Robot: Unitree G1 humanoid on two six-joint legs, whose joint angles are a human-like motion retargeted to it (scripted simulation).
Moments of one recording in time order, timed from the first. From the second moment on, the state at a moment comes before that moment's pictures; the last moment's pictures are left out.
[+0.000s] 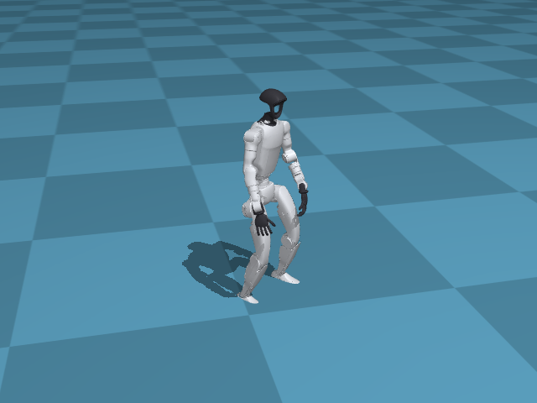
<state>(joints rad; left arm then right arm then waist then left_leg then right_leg) -0.30 0.25 -0.51 1.08 0.48 -0.01 -0.31 -0.21 -0.27 0.30 1.22 -0.11 -0.02 0.13 0.02 -0.10 0.18 -0.25 0.08 -0.03 0.63 -0.38 -0.08 -0.16 -0.13 -0.11 0.60 -0.56 0.06</state>
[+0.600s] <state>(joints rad) -0.29 0.25 -0.60 1.08 0.55 -0.04 -0.38 -0.21 -0.31 0.30 1.13 -0.11 -0.04 0.20 -0.09 -0.15 0.16 -0.11 0.00 0.16 0.44 -0.42 0.00 -0.26 -0.22 0.00 0.75 -0.57 0.15</state>
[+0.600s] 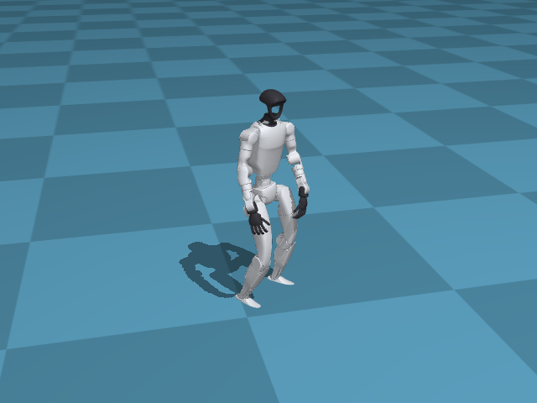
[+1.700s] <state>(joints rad) -0.32 0.72 -0.77 0.38 0.24 -0.16 -0.55 -0.29 -0.54 0.33 0.77 0.19 -0.04 0.19 -0.19 0.08 0.35 -0.49 0.47 0.19 1.10 -0.65 -0.15 -0.68 -0.22 0.00 1.10 -0.55 0.18</state>
